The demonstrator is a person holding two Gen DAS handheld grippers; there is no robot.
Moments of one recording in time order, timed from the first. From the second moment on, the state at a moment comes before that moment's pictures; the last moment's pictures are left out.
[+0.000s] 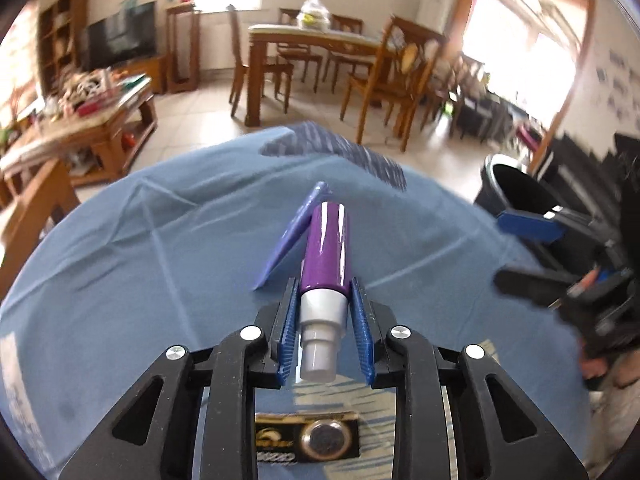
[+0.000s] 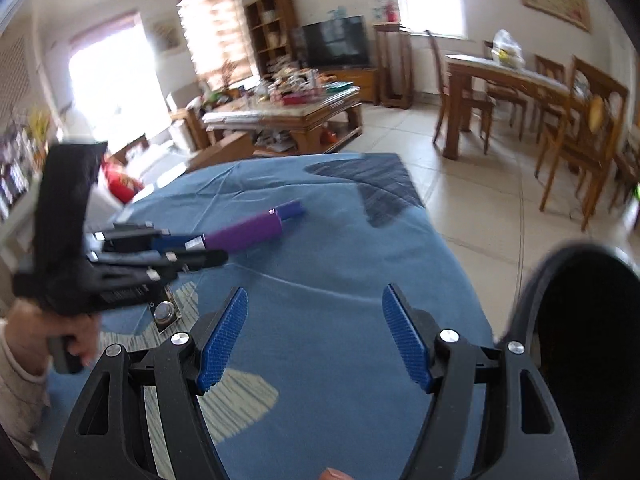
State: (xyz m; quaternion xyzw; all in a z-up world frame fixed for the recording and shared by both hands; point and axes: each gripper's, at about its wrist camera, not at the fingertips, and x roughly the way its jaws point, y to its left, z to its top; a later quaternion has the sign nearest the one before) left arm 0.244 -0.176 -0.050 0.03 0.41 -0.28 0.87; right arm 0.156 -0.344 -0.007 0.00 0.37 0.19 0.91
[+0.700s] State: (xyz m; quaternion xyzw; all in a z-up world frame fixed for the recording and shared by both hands) left arm 0.259 -0.117 -0.054 -0.06 0.44 -0.24 0.86; right arm 0.272 -0.278 -0.036 0.16 0.47 0.21 0.84
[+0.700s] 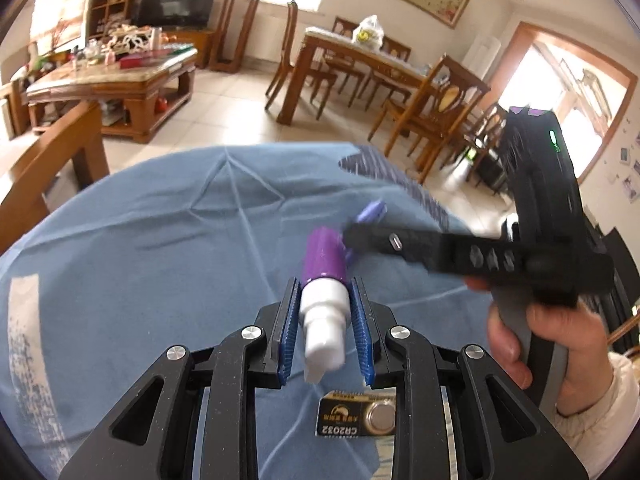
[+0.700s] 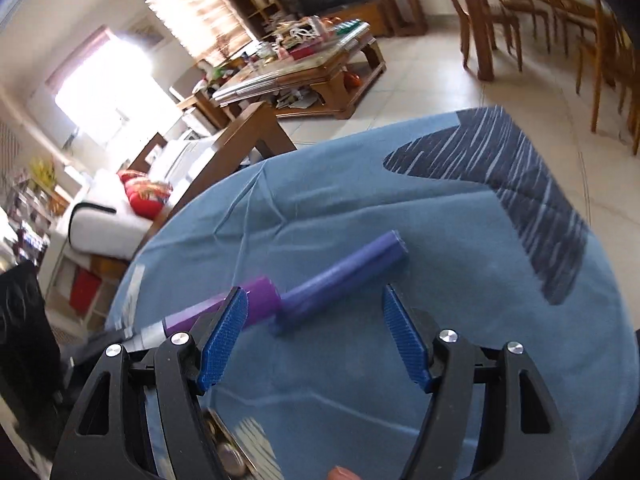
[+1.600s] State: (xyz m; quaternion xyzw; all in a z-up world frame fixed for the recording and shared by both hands) left arm 0.256 -0.125 -0.056 -0.02 0.41 -0.21 0.89; right arm 0.222 -0.298 0.009 0.14 0.37 0.21 0.89
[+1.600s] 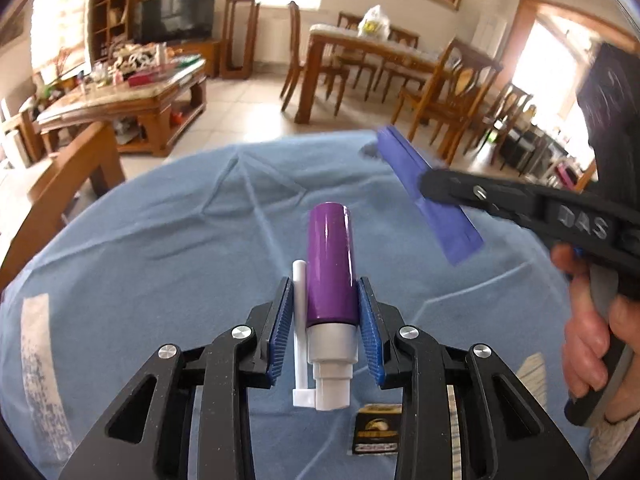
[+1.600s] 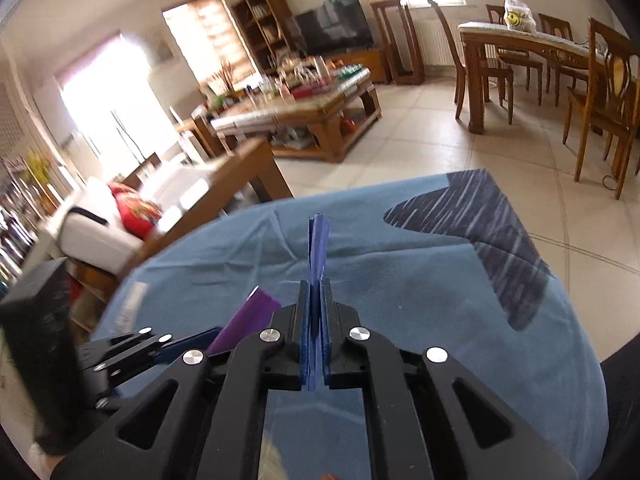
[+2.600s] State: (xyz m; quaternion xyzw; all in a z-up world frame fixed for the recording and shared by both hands) left arm 0.151 -0.414 0.010 0.00 0.32 -0.44 0.84; right arm 0.034 -0.582 0.034 0.20 0.18 -0.03 0.96
